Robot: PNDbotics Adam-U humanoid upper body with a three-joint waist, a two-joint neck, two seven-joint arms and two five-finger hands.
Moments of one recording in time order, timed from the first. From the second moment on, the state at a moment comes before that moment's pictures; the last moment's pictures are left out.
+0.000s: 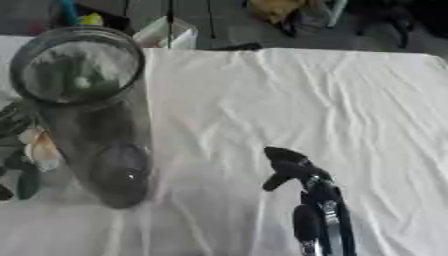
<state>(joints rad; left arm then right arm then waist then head) -0.33 0.34 -0.22 -1.99 0.01 -0.48 -0.06 -0.13 0.07 -0.10 -1.99 0.34 -0.81 0.03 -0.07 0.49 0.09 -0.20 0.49</state>
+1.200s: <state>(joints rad) -0.31 0.34 -0.20 -1.99 0.07 -0.48 -0.05 -0.07 0.05 -0.14 -1.99 0.26 -0.77 0.03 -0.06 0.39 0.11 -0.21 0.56</state>
